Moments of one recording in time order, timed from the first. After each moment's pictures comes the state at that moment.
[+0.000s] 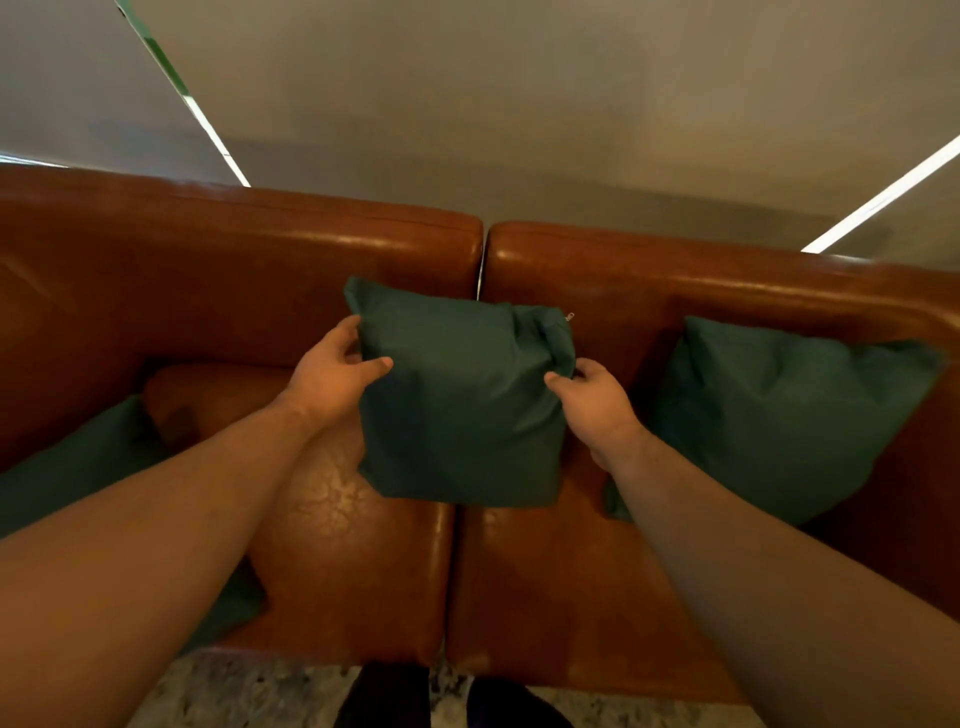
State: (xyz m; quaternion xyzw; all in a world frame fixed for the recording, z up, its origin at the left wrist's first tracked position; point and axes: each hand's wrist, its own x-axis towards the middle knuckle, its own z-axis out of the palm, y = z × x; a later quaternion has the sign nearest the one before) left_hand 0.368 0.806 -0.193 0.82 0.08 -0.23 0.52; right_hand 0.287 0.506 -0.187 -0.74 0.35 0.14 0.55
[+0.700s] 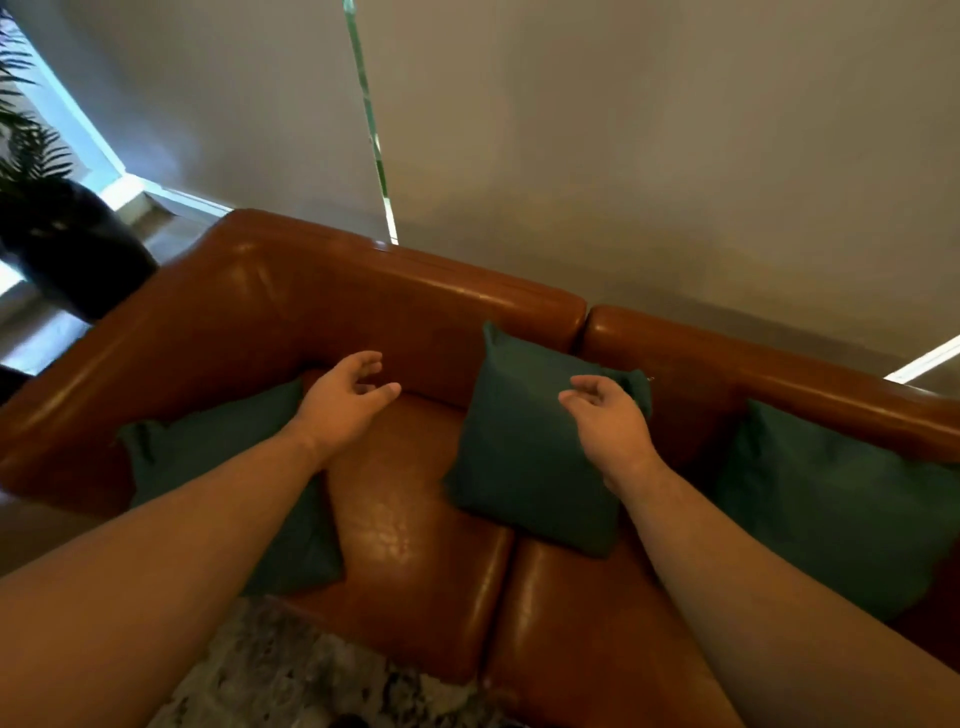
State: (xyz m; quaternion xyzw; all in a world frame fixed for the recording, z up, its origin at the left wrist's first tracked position) left_hand 0.228 0.935 -0.059 0.86 0.13 -0.09 0.49; right_hand 0.234 0.621 -0.077 -0.80 0.21 0.09 0.56
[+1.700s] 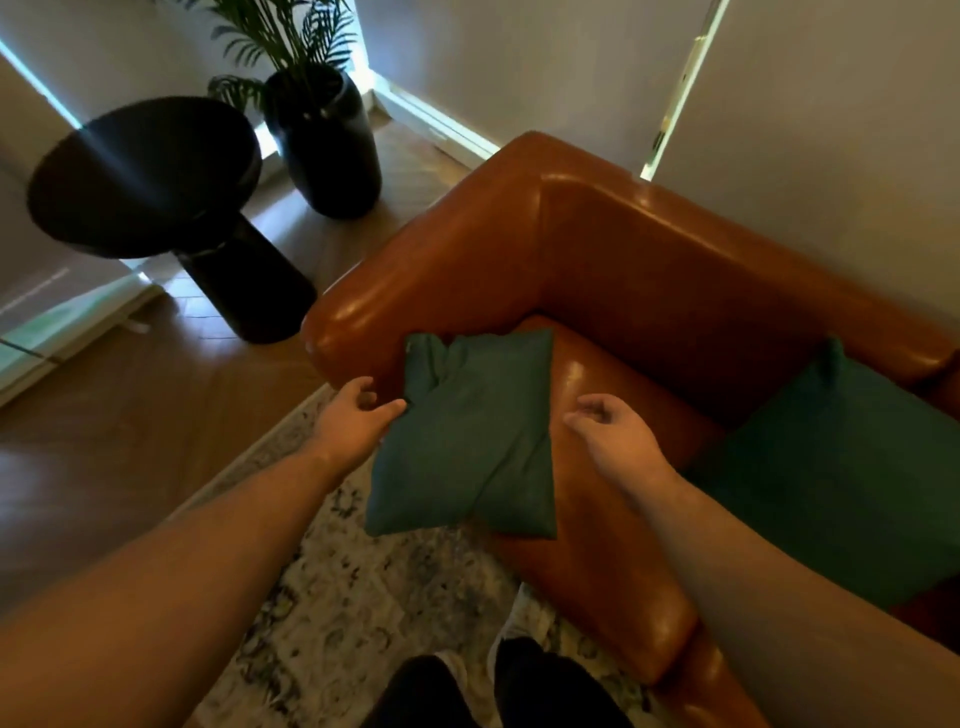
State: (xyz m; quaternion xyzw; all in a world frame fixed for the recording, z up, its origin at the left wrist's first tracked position) left_hand 0.073 1.330 -0.130 0.76 0.40 -0.06 0.51; right_hand 0.179 1.035 -0.129 -0.83 0.06 0.27 0.48
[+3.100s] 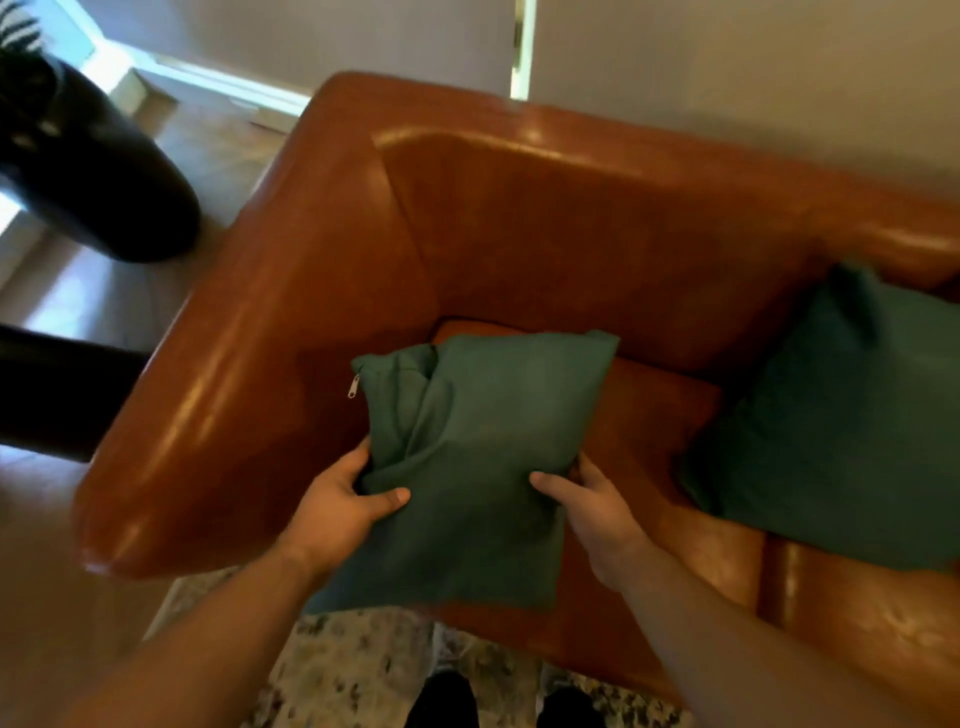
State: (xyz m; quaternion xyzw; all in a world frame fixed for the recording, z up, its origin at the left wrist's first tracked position) left_hand 0.262 1.322 -0.261 0.69 0.28 -0.24 0.63; right_hand 0.268 1.041 -0.320 -0.57 0.32 0.31 0.69
